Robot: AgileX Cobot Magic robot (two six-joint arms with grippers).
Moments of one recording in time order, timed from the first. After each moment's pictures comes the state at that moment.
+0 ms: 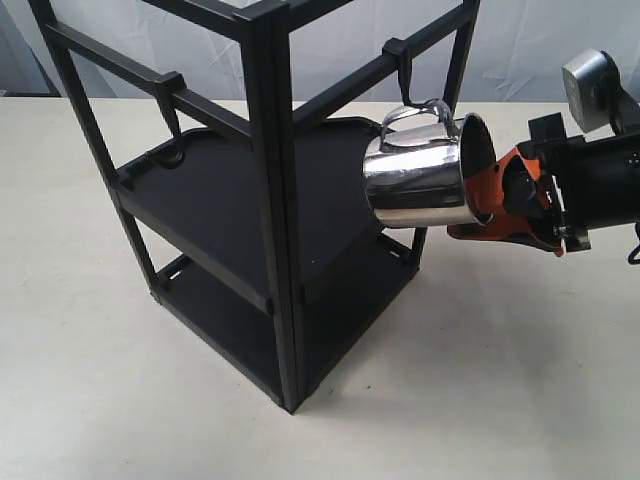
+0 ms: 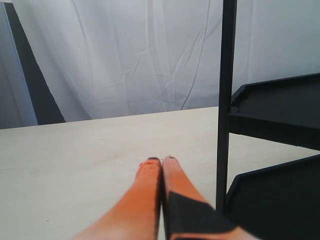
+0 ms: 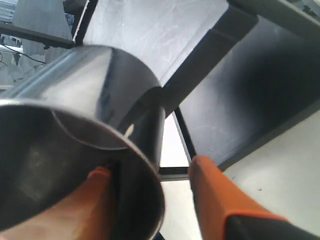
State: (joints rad) left arm -0.17 0.00 0.00 0.04 0.13 -0.01; right arm -0.09 1.52 -0.76 1.27 1.23 -0.90
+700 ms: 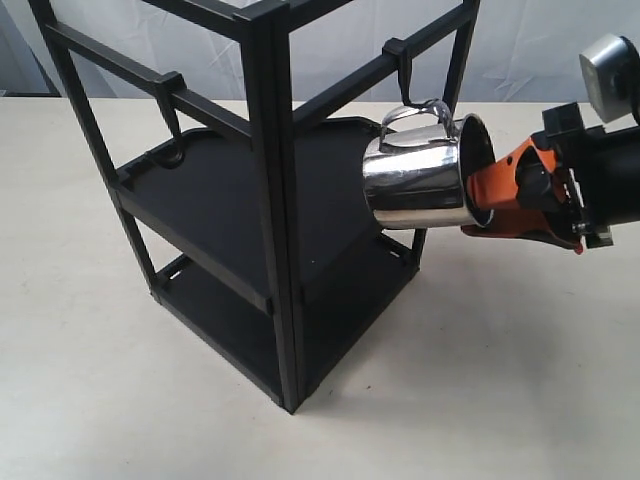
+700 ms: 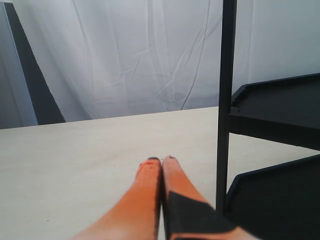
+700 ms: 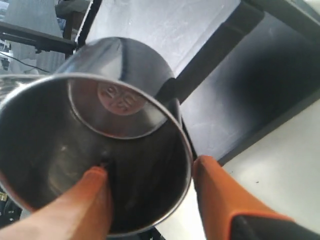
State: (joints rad) left arm -0.17 0.00 0.00 0.04 0.13 -0.01; right arm -0.11 1.41 -0.76 1.22 1.22 -0.82
